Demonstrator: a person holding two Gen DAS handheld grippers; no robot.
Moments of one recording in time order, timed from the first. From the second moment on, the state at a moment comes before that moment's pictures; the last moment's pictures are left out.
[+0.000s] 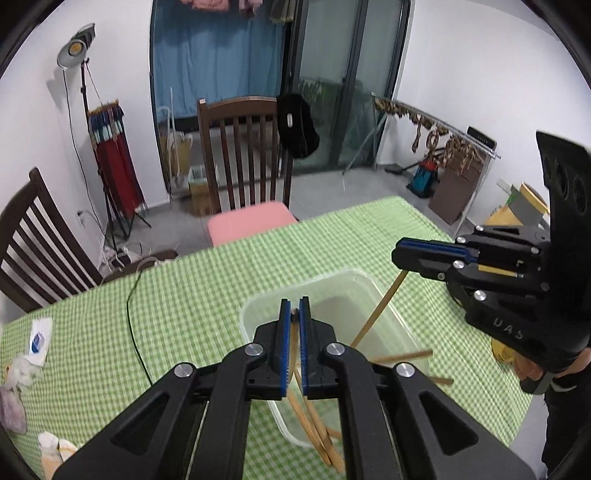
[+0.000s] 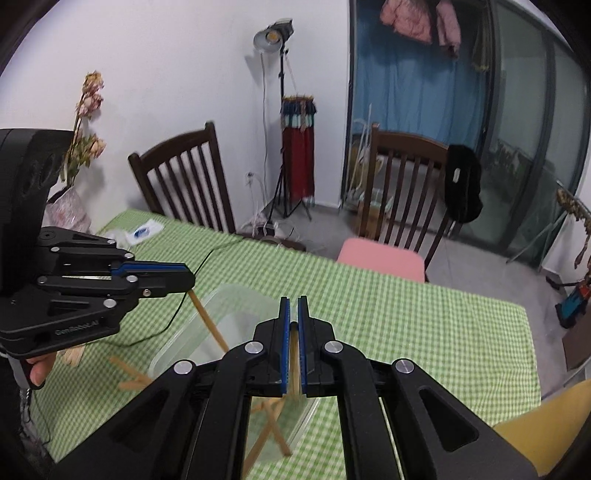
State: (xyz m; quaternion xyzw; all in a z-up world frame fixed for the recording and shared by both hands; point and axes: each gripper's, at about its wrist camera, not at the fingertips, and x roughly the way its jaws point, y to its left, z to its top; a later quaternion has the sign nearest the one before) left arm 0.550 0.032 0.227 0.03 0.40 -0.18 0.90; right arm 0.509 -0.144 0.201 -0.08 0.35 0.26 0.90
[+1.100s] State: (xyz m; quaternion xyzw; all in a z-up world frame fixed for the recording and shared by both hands) left arm 0.172 0.071 0.181 -0.03 0.26 -0.11 0.96; right arm 0.216 -0.192 0.195 -0.08 0.25 0.24 0.93
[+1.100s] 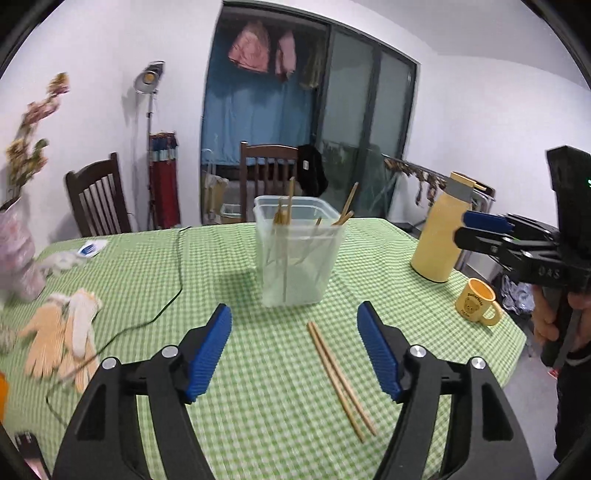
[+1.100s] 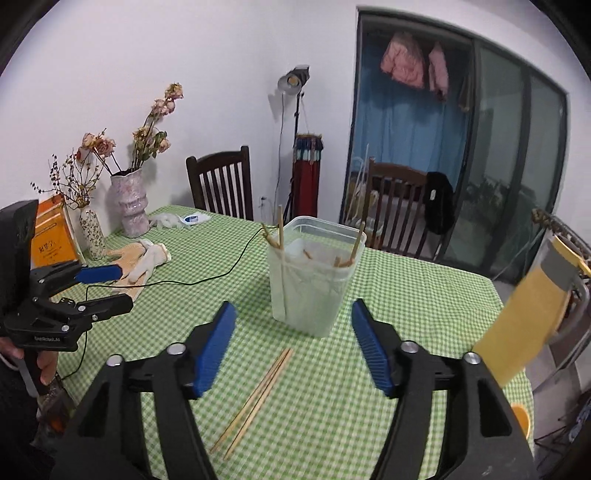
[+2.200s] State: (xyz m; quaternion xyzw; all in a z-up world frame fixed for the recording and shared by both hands) left arm 0.059 0.042 0.011 0.03 0.21 -0.01 0.98; right arm 0.082 -0.187 0.009 -0.04 0.24 0.10 0.97
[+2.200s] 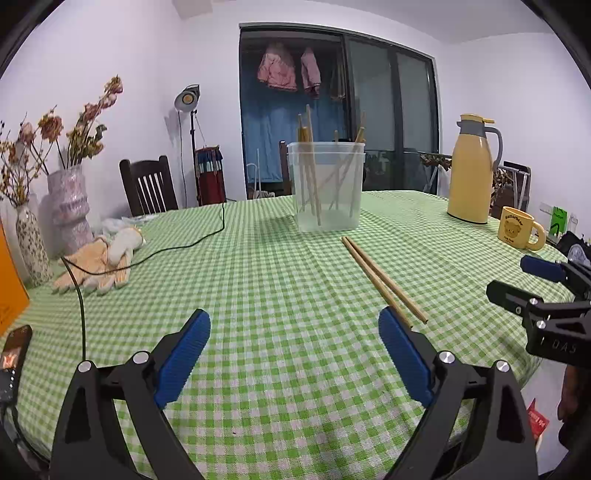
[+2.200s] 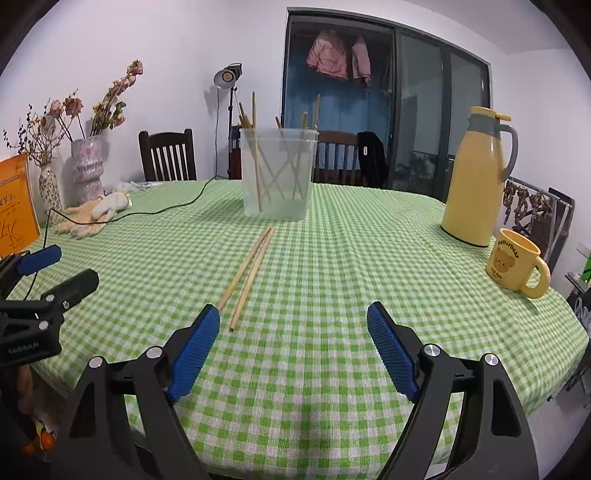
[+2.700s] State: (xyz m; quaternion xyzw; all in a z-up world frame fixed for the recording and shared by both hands) left arm 0.091 0.043 0.009 0.02 0.24 -0.01 0.97; right arm 0.103 -0.178 0.002 -0.04 0.25 0.10 0.96
